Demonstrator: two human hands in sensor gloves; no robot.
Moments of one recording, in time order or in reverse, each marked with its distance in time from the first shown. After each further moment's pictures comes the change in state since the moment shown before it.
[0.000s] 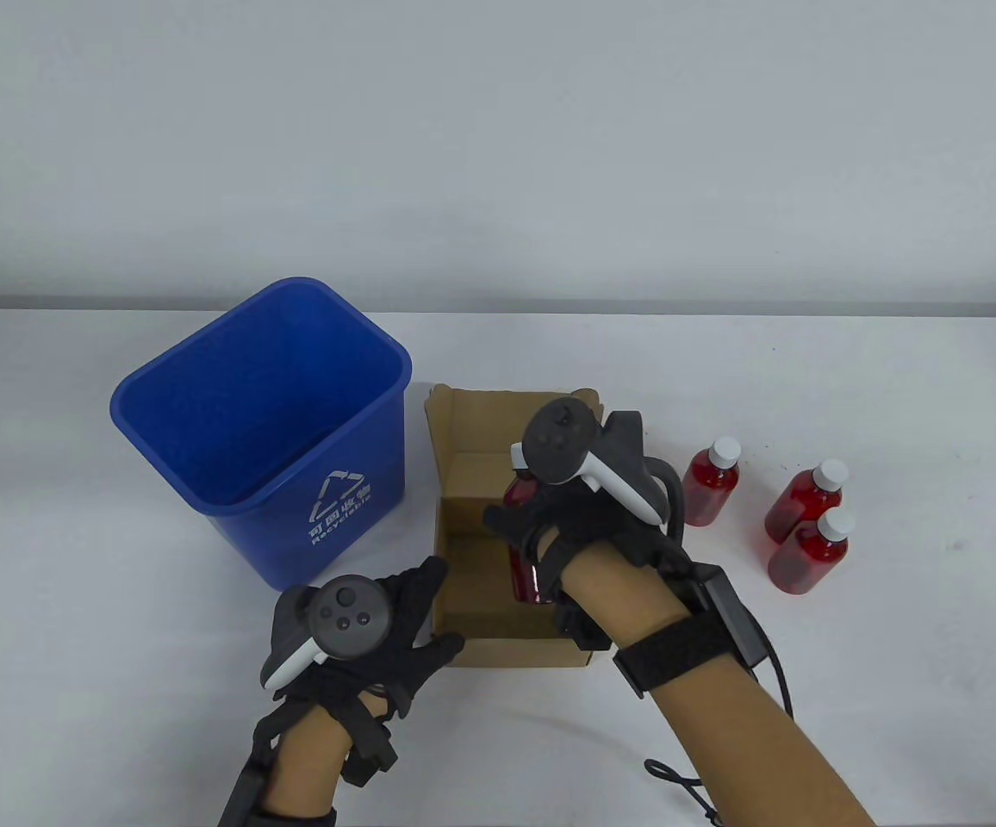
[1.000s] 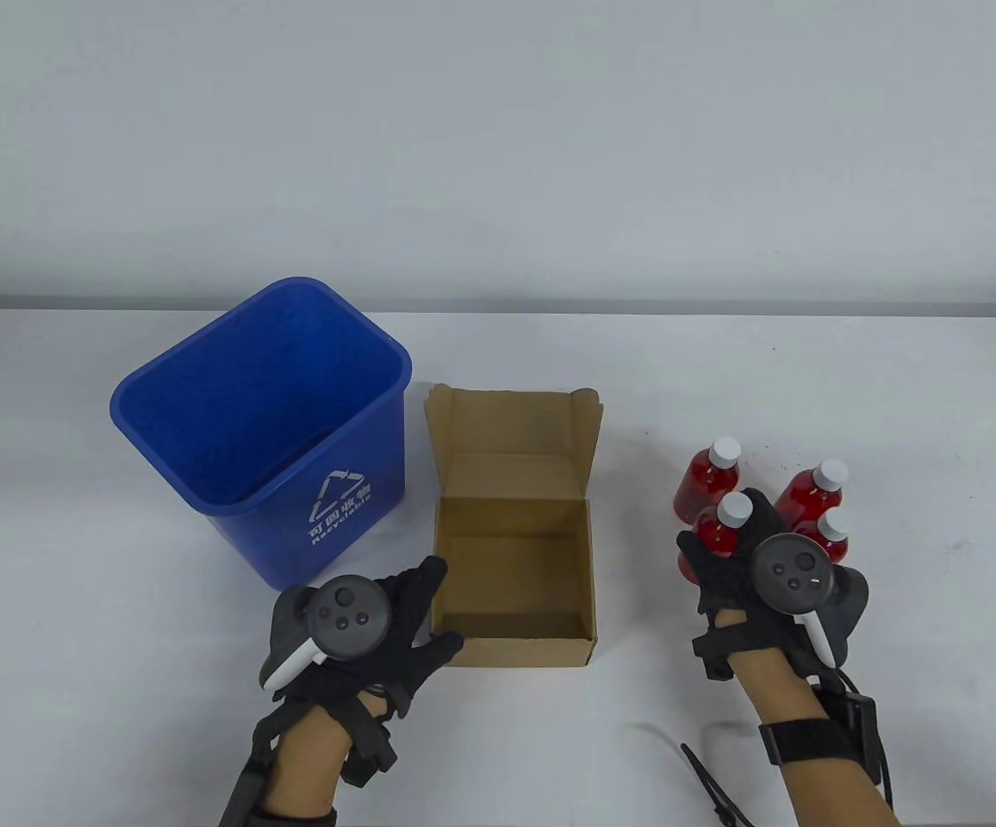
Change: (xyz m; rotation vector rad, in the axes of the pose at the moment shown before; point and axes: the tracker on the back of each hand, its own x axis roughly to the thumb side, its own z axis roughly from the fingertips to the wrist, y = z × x) left_hand 0.000 -0.001 0.001 0.001 0.007 0.003; right_hand -0.227 0.083 0.014 -0.568 0.084 -0.246
